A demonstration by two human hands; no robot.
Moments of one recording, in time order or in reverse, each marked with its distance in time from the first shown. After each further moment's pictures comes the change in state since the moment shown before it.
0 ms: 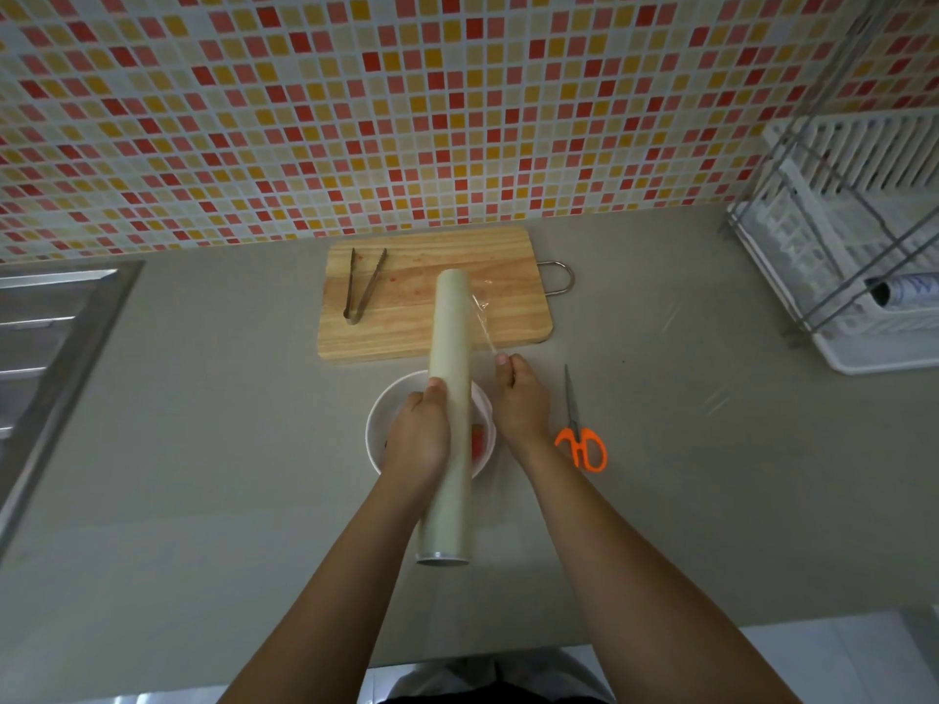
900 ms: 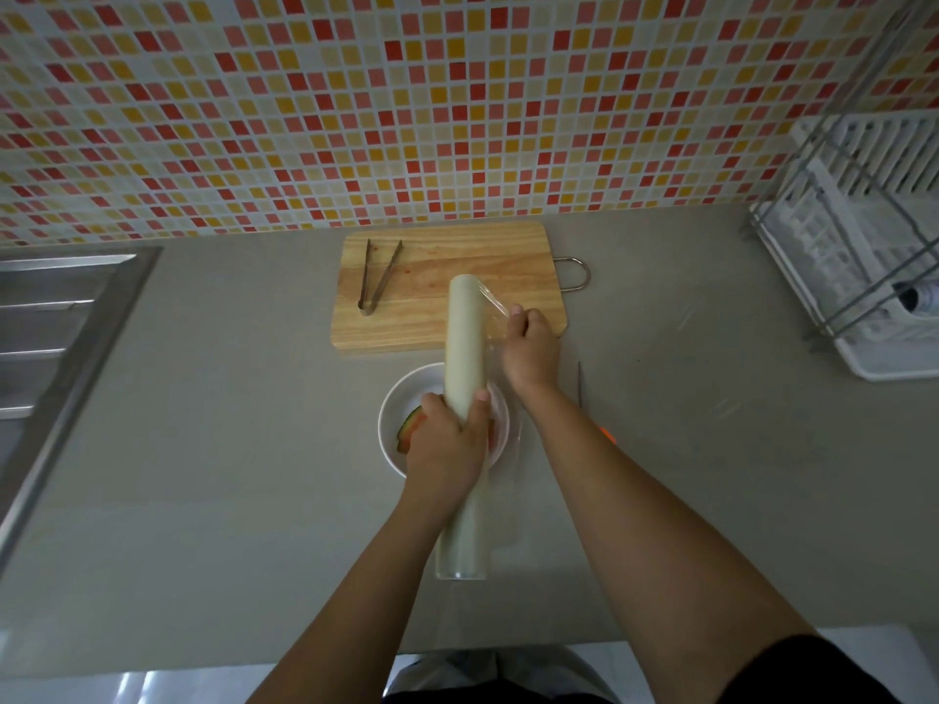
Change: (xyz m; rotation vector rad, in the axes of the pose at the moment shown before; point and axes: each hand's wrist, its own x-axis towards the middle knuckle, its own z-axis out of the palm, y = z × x) left_hand -0.024 0.000 0.008 0.248 0.113 0.146; right_hand 0.046 -0.022 0.011 -0.003 0.104 0.014
